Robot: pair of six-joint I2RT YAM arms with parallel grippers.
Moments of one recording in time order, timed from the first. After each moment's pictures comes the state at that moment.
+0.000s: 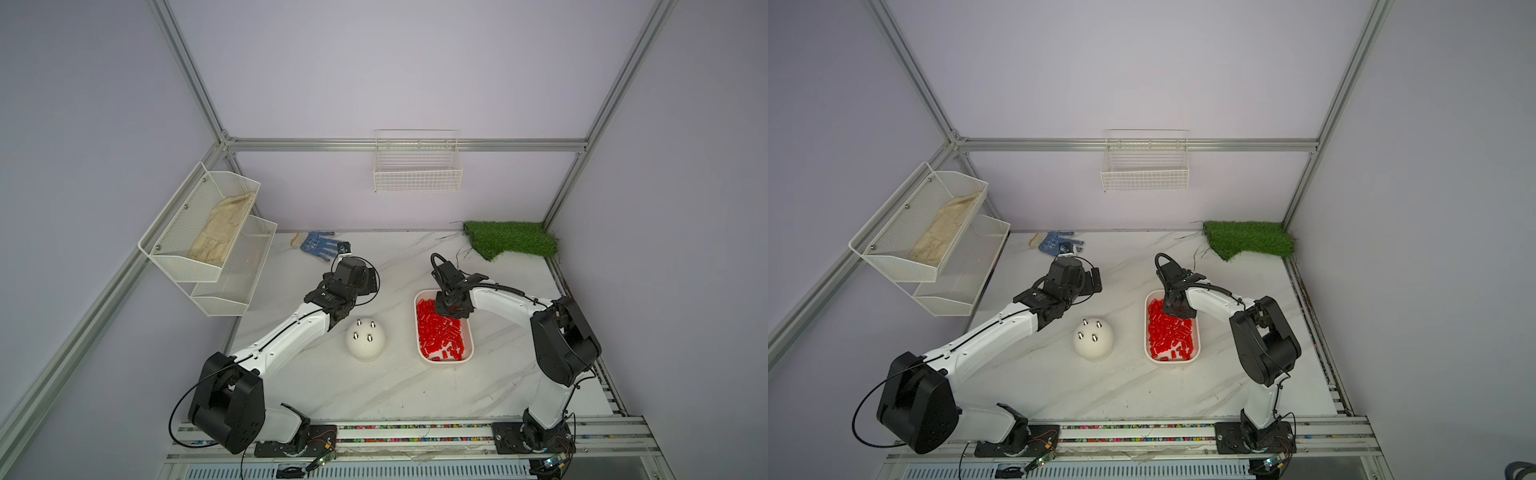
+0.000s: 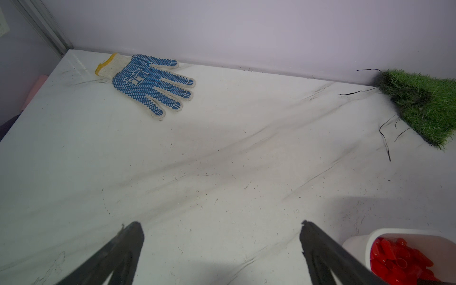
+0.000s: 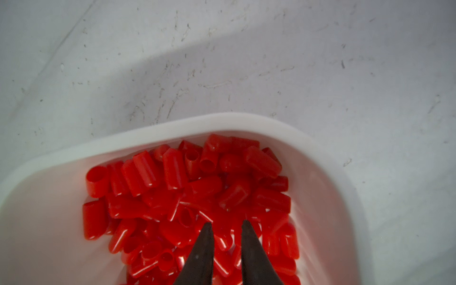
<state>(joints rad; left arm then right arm) -0.48 1.40 1.03 -0.27 -0.42 -0.41 0.53 1.82 1.24 -0.66 0.17 0.73</state>
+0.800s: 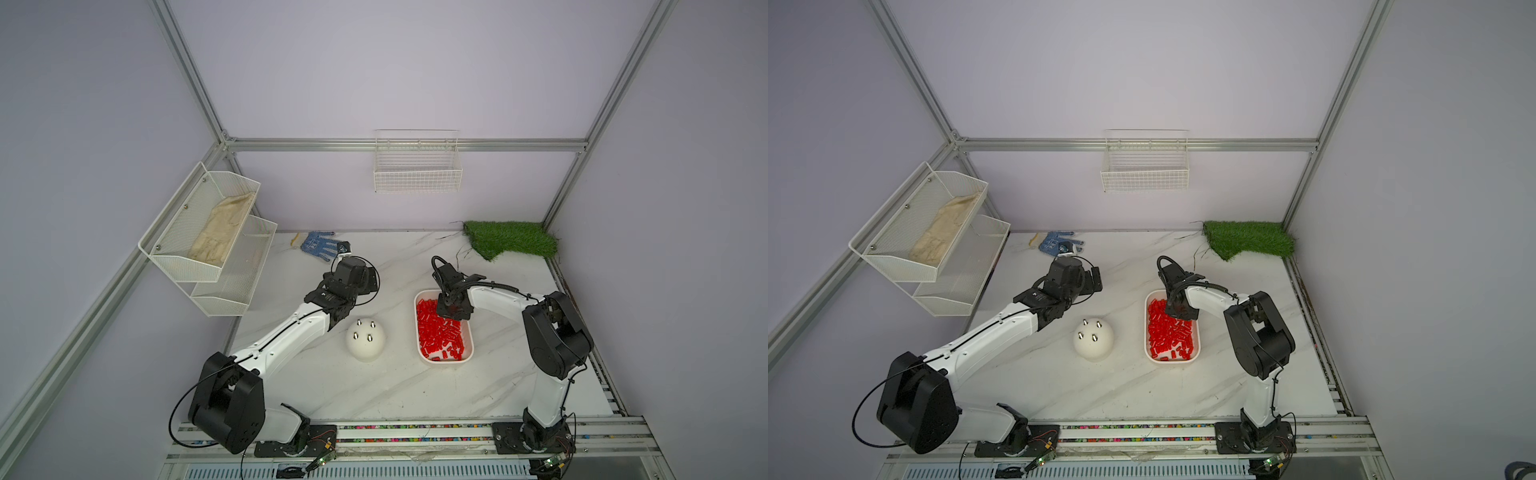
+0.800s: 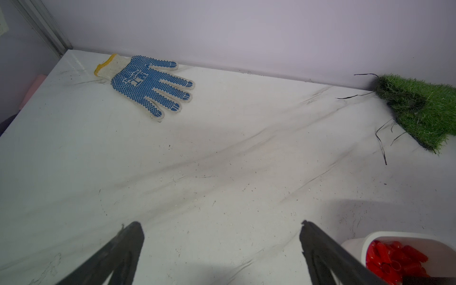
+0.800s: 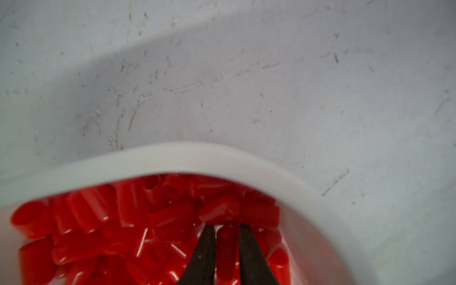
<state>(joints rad) -0.48 1.40 1.03 -0.26 -0.42 -0.42 0.50 1.88 1.24 -0.65 0.19 0.74</state>
